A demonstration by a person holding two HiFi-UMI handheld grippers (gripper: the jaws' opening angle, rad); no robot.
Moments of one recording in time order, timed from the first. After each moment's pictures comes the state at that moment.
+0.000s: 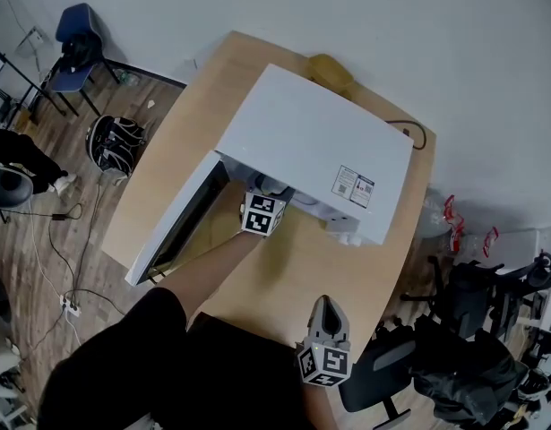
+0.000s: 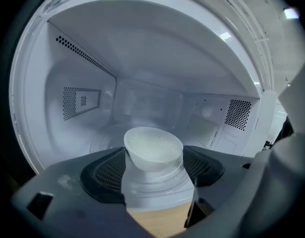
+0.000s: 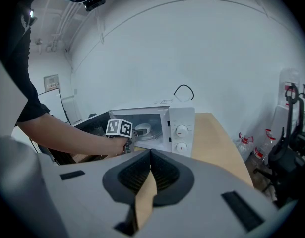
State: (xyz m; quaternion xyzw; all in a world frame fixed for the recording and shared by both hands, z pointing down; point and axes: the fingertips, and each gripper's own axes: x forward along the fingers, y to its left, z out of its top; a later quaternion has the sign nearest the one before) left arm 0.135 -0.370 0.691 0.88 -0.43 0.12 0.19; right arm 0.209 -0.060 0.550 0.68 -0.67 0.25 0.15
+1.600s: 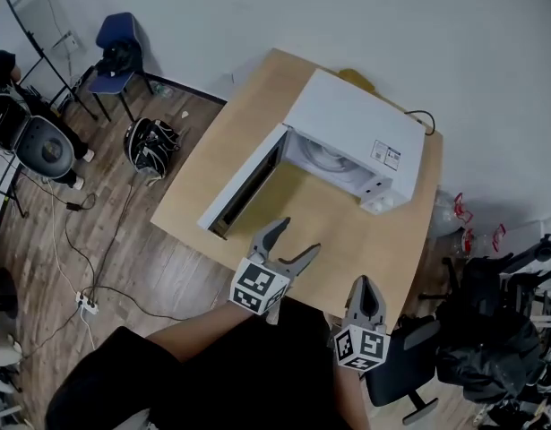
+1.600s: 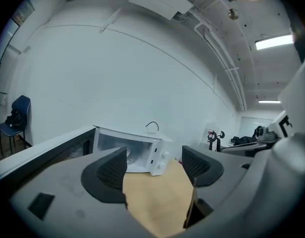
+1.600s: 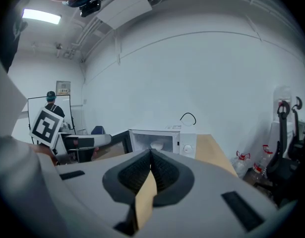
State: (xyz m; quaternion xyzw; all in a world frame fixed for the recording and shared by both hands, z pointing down) left arm 0.011 -0.075 0.474 0.93 -0.34 0.02 0.15; right arm 0.144 0.026 0.463 0.70 -0.70 0.14 0.10
